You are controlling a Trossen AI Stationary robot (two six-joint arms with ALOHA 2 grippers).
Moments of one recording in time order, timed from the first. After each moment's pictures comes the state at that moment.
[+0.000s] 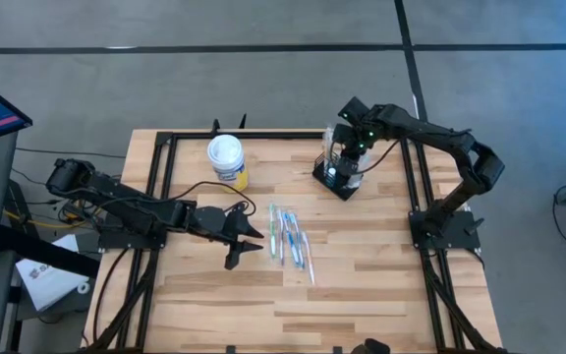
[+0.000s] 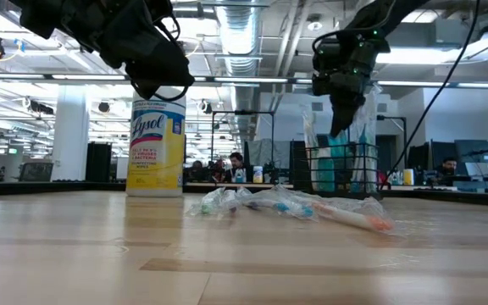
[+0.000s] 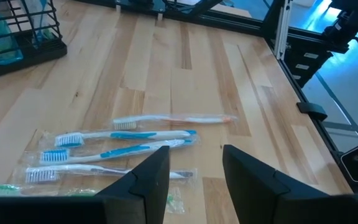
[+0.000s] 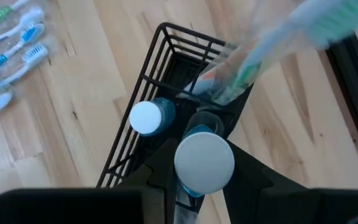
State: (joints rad) left arm -0.23 1.27 0.59 0.22 -0.11 -0.28; right arm -0.68 1.59 1.27 -0.93 -0.20 -0.29
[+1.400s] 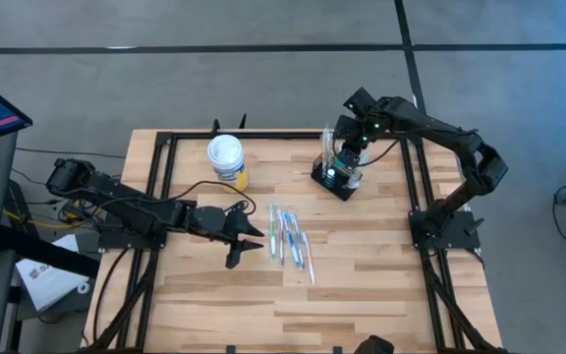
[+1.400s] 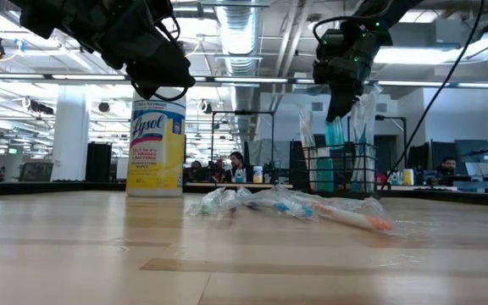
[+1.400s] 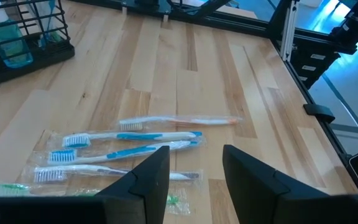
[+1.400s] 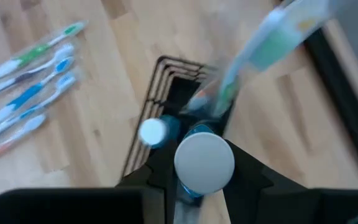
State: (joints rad) left arm -0.23 1.27 0.59 0.22 -0.13 -0.27; right arm -0.73 1.56 1.34 -0.96 -0.28 -0.28
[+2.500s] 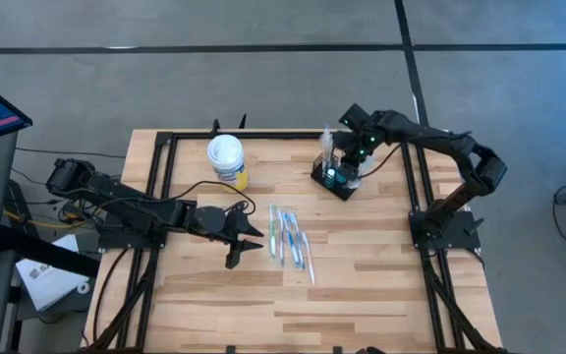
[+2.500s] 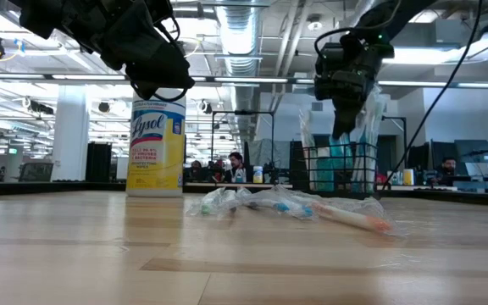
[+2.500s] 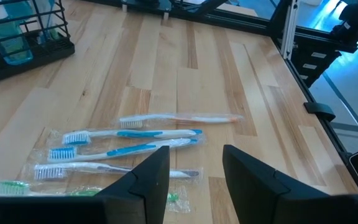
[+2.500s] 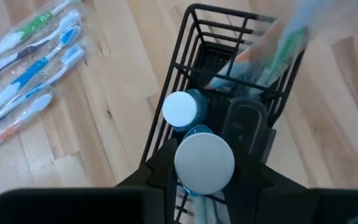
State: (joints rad) left arm -0.23 1.27 0.59 0.21 -0.13 -0.28; right arm -0.68 1.56 1.19 -0.89 -0.31 -0.23
